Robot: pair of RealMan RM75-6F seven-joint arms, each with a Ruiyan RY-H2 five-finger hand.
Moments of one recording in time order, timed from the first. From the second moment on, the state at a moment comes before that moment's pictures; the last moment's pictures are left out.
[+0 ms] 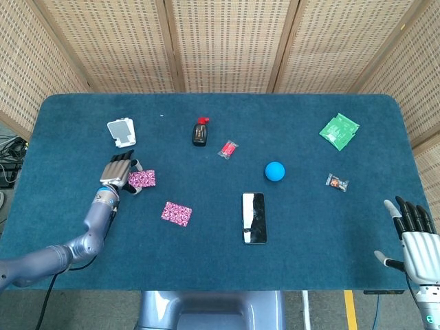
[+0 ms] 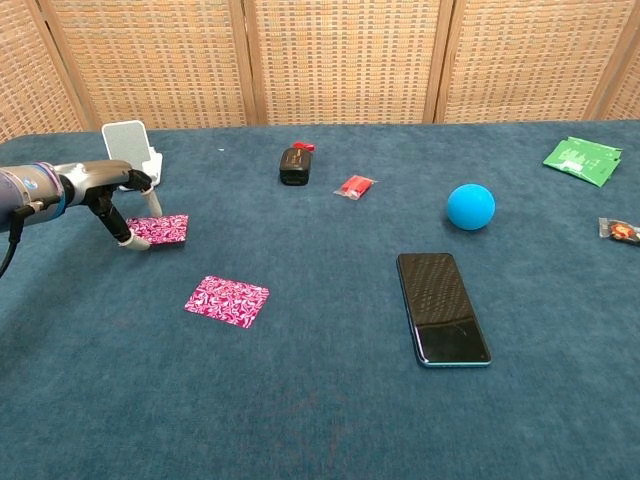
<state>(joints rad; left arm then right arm) -0.87 -1.60 -0.19 -1.14 0.56 0.72 0.38 0.04 -1.08 0.06 -1.65 -1.50 1.50 -0.07</state>
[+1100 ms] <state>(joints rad) -0.86 -1.62 -0.10 -1.42 0.84 0.83 0.41 0.04 -1.07 0.06 -1.66 -1.51 1.51 -0.05</state>
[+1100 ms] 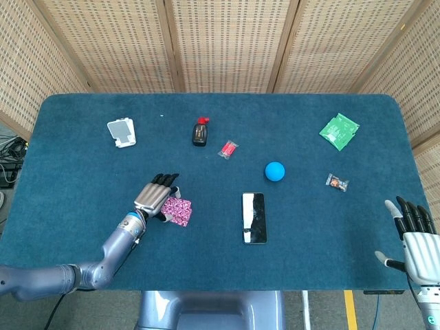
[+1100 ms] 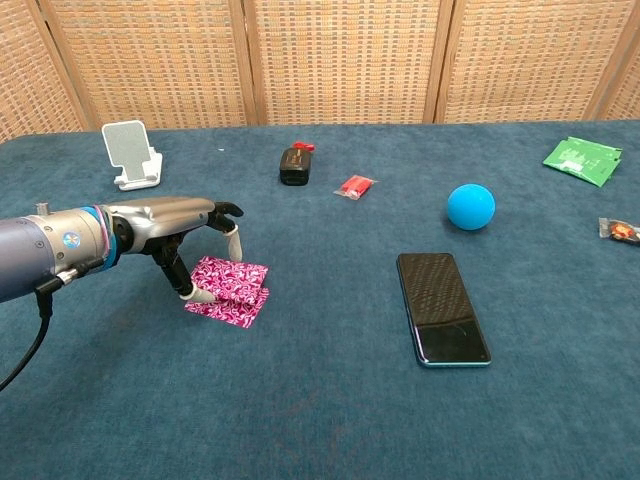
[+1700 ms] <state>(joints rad) -0.85 -1.61 -0.08 -1.44 0.86 0.82 0.40 0.04 -1.07 0.06 -1.66 -1.51 1.51 -0.05</state>
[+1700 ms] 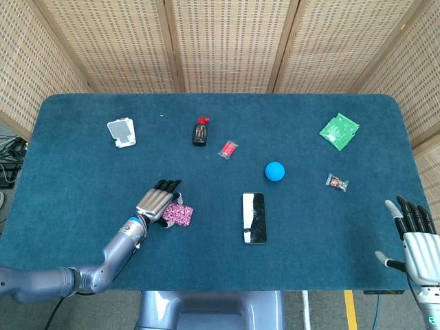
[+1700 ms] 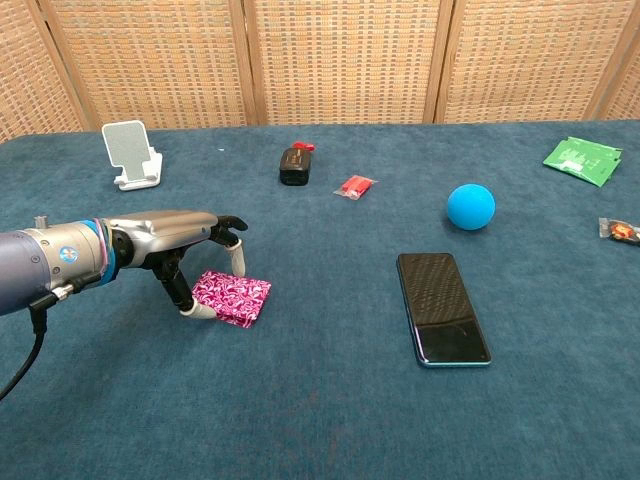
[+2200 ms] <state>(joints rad) -0.84 -1.62 -0.07 -1.40 0.90 0.81 0.38 0.04 -1.07 0.06 -1.66 -1.51 1.51 -0.05</state>
